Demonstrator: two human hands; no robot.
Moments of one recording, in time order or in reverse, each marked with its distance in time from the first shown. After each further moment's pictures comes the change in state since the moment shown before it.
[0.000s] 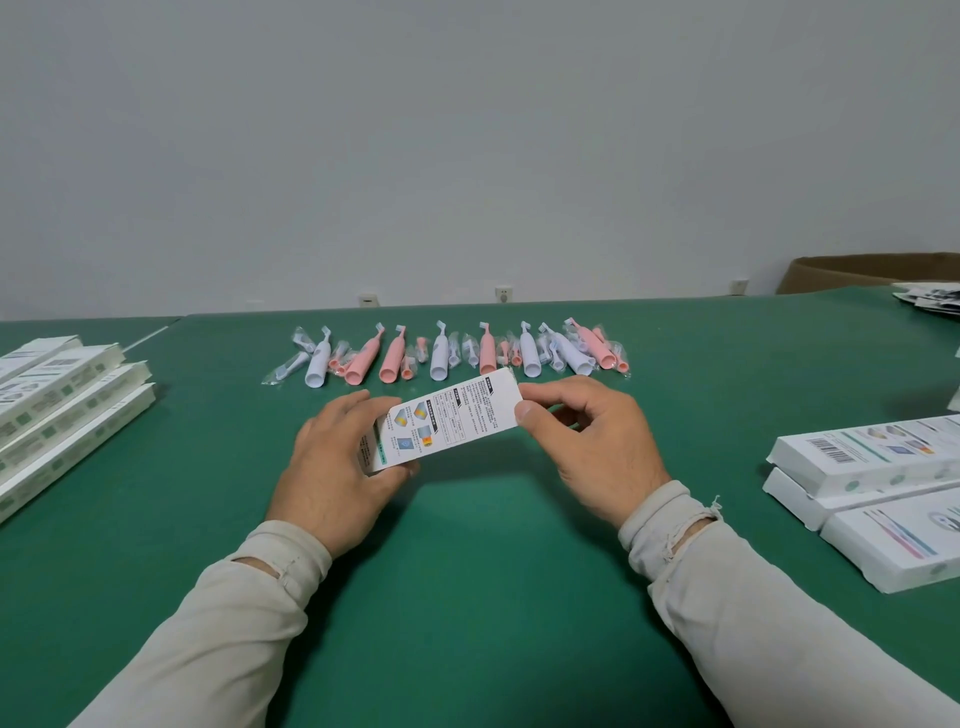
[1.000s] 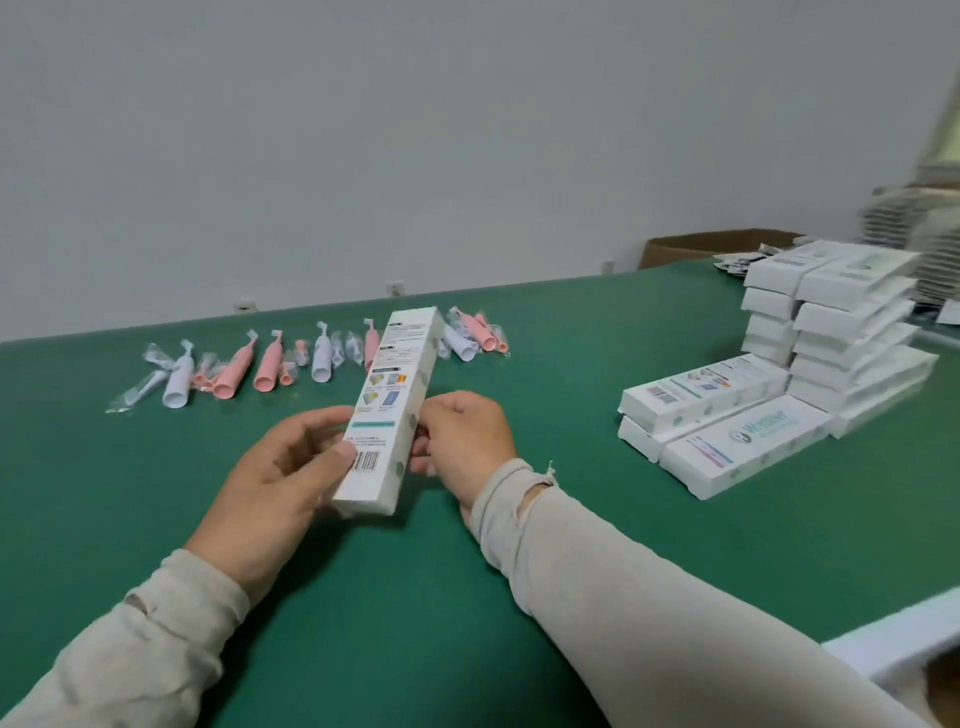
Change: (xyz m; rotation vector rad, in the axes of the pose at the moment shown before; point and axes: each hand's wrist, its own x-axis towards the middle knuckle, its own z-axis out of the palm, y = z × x) left_hand -0.021 0.055 0.019 -0.991 -0.268 -0.203; right_hand -0.011 -0.014 0.025 0.240 0.179 0.620
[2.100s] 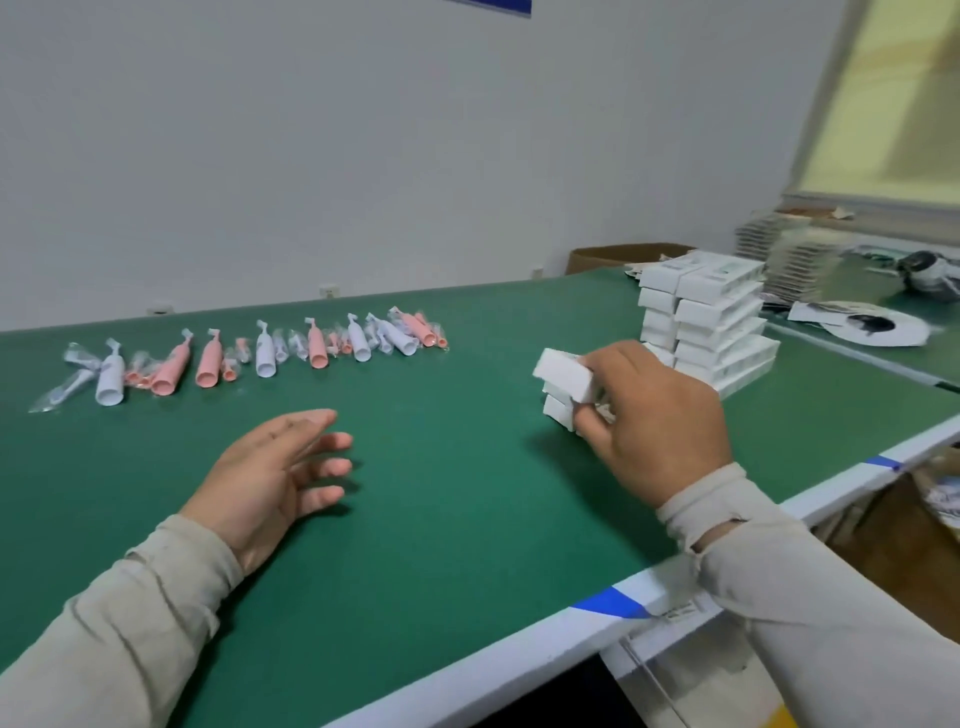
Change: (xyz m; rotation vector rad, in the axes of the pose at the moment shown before) left_hand -0.010 0.004 0.017 -0.298 -0.099 -0.221; right_hand -0.097 -0.038 -0.179 -1.453 0.517 -0.910
